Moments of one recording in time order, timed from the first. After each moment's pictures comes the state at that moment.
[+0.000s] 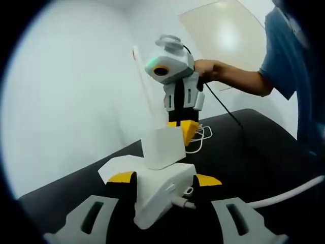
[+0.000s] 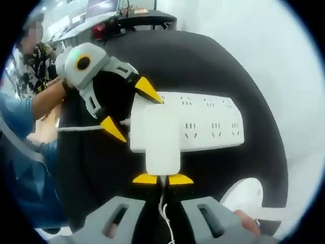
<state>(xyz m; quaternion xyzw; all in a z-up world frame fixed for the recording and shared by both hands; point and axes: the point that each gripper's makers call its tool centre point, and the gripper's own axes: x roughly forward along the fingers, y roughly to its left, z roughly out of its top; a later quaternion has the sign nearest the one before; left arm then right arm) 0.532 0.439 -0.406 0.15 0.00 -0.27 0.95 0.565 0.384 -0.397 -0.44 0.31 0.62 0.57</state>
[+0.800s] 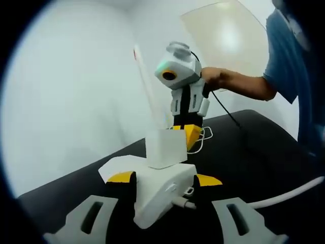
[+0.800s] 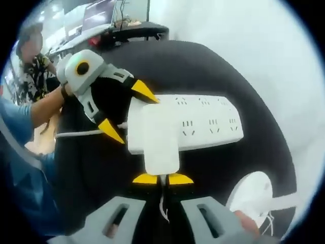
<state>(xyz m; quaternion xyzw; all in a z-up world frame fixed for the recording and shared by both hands) 0.534 0.439 -0.406 0.15 0.00 -0.27 0.95 0.570 0.376 -0.414 -0.37 0.30 0.63 0.61</state>
